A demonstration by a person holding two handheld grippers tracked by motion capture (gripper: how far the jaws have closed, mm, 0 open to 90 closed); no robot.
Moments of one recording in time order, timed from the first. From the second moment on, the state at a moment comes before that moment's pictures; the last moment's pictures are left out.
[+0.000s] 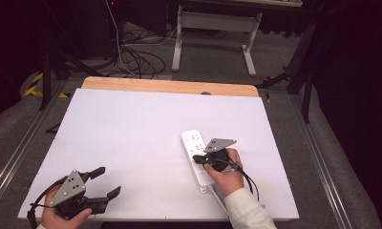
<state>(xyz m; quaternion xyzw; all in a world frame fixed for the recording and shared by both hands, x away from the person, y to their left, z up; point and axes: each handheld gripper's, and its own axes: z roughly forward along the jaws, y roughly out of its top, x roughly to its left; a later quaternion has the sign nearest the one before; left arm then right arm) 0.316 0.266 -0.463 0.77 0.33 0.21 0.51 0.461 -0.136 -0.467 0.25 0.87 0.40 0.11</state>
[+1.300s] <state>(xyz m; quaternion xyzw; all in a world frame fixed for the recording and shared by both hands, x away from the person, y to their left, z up) 0.318 0.267 -0.465 0.76 0.34 0.22 0.50 0.441 -0.131 -0.433 0.22 0.85 0.45 0.15</state>
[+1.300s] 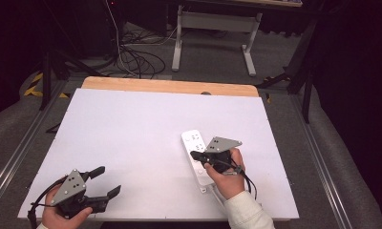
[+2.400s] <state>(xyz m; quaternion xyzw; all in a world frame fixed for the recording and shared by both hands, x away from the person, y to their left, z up) 0.317 0.268 -0.461 0.77 0.34 0.21 0.50 0.415 -0.173 -0.402 0.24 0.82 0.50 0.16</state>
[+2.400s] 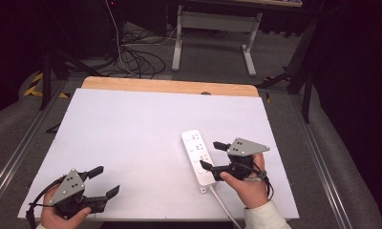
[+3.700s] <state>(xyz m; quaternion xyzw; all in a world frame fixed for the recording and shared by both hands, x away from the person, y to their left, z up) 0.312 0.279 -0.462 0.76 0.34 0.21 0.51 0.399 -0.257 -0.467 0.32 0.79 0.49 0.14</state>
